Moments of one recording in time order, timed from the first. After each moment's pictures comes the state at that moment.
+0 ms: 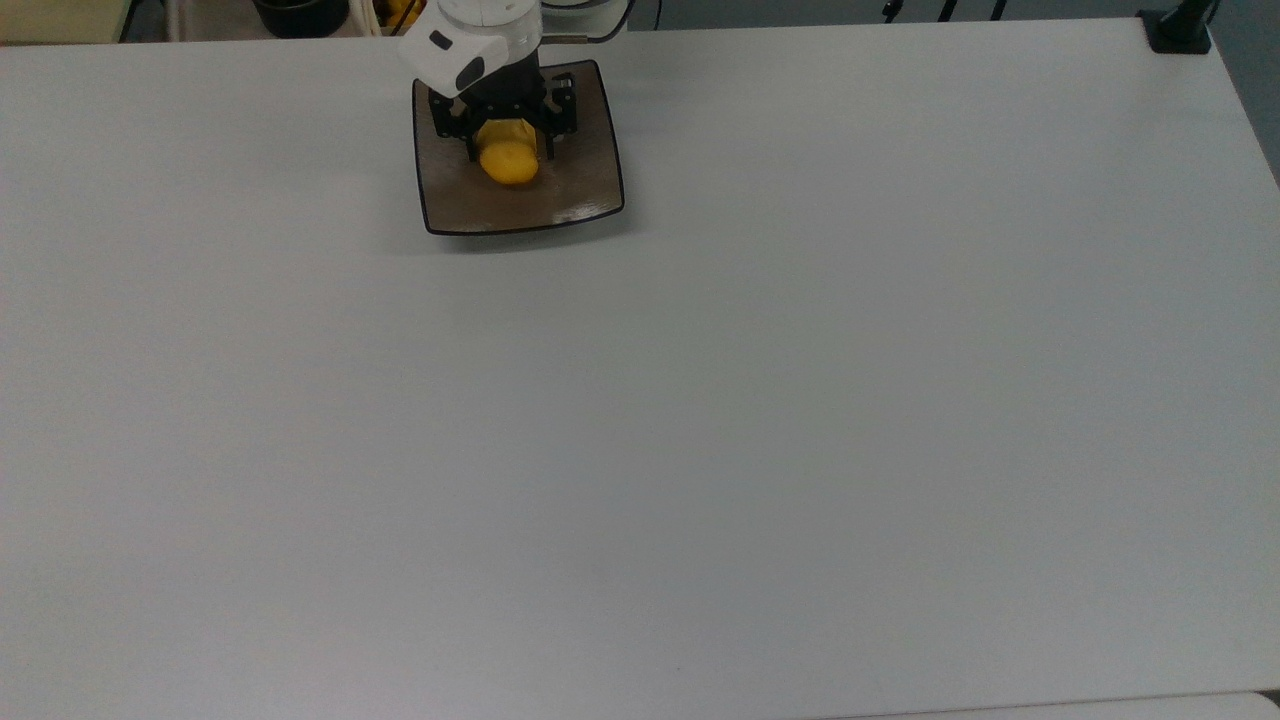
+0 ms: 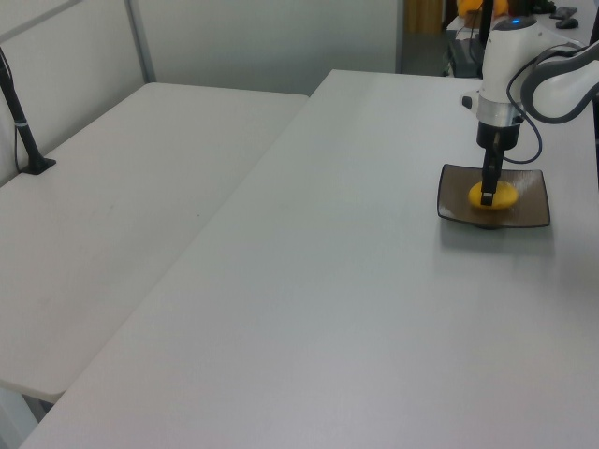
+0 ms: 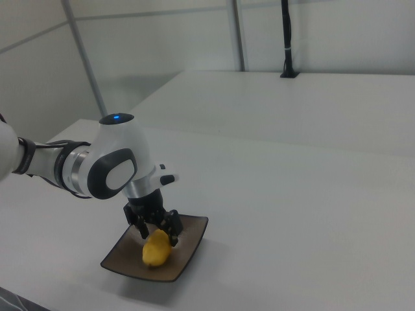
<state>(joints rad) 0.11 -0.12 -0.09 -2.44 -0.05 2.34 -0.10</state>
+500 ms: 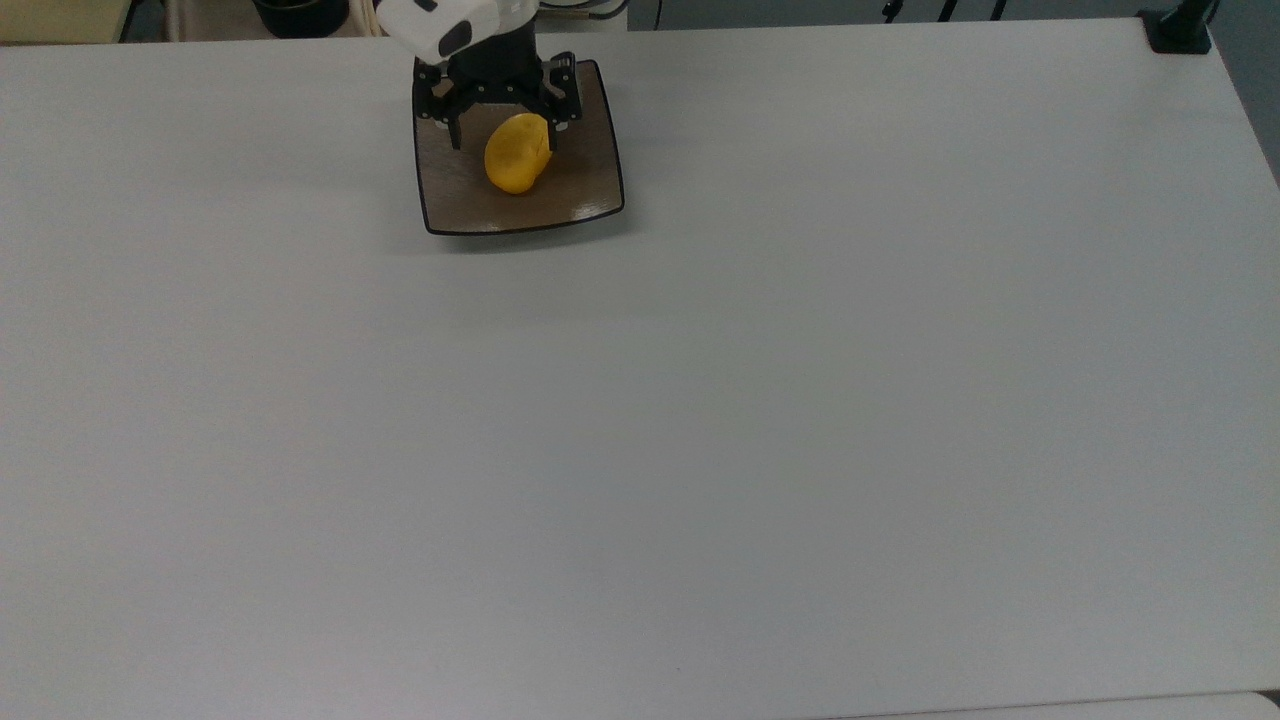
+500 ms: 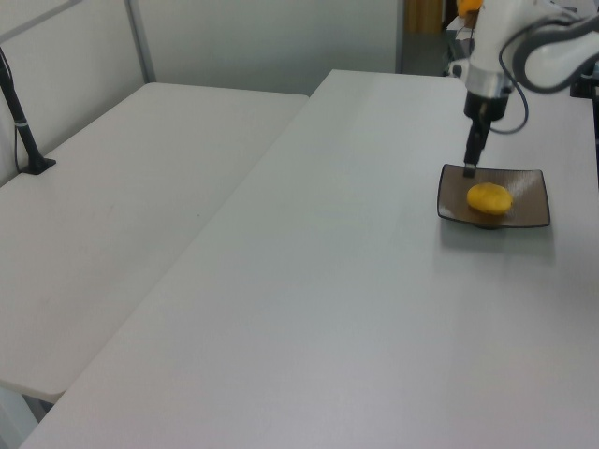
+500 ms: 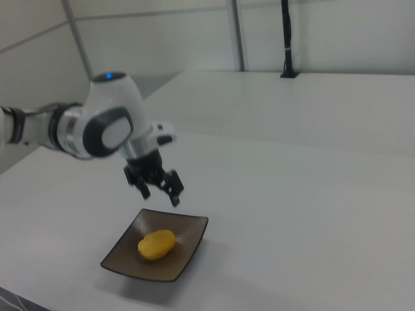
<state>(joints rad) 0.12 -0.14 -0.08 -2.27 -0.05 2.22 -0.03</state>
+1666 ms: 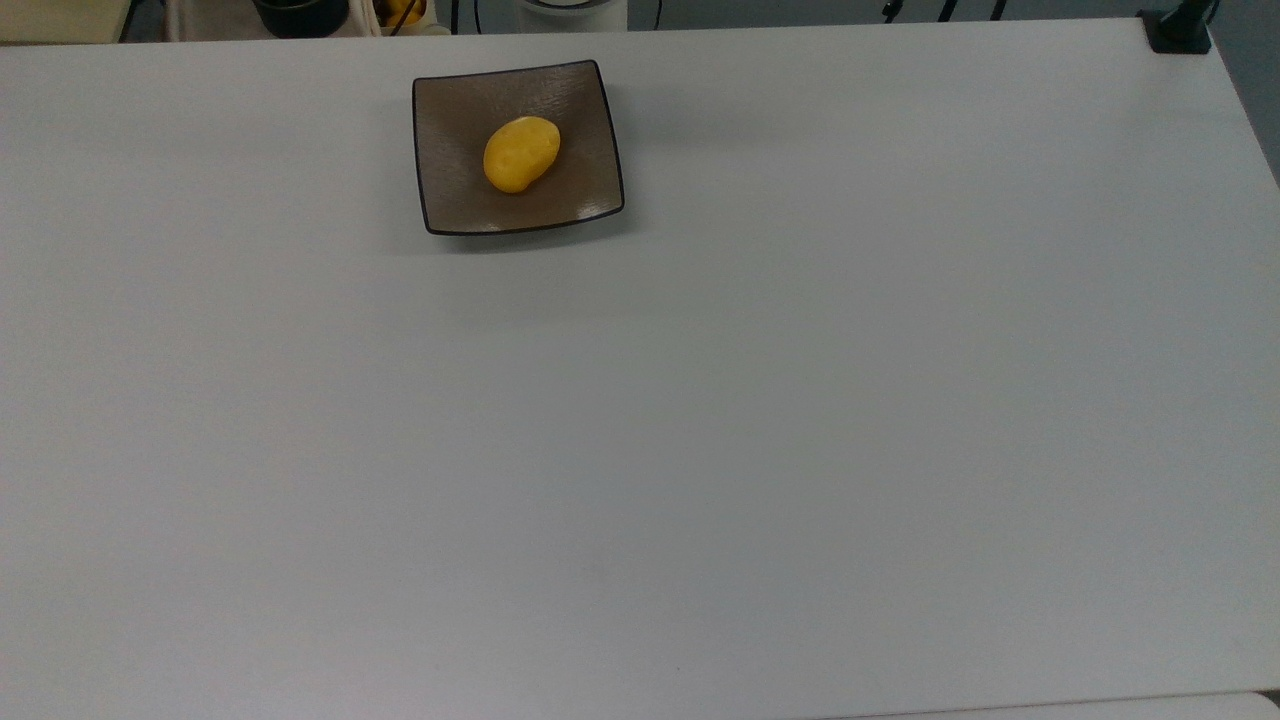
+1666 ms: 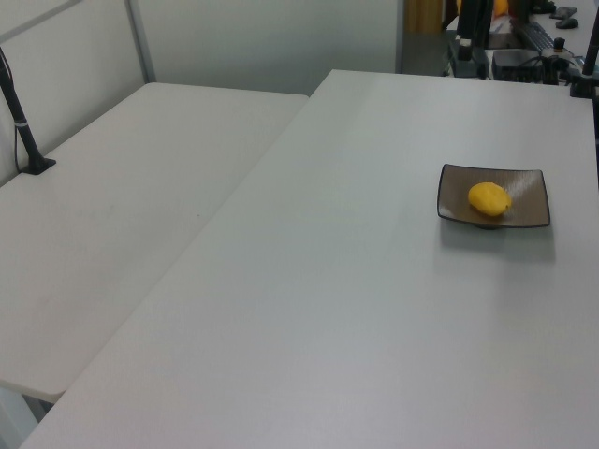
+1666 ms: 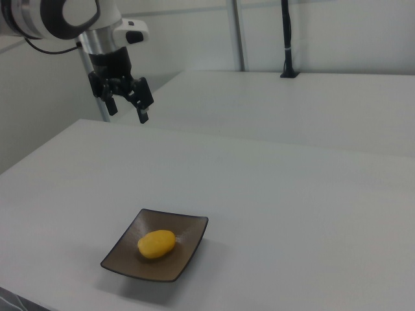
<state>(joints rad) 0.14 -0.09 -0.05 -1.63 0.06 1.60 0.03</state>
